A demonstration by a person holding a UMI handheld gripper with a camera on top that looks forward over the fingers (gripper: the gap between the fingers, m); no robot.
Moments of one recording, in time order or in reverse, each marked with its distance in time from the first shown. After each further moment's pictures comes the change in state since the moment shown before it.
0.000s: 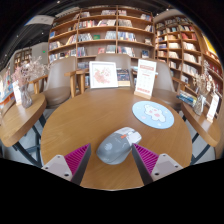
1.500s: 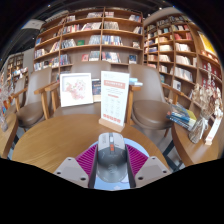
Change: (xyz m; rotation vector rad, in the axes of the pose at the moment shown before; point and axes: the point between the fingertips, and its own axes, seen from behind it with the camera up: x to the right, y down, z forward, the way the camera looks) arm 0.170 -0.143 0.136 0.067 0.094 0.030
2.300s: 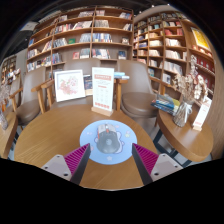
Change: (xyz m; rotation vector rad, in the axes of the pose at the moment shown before) arm 0.022 0.048 -0.079 -0.052 0.093 0.051
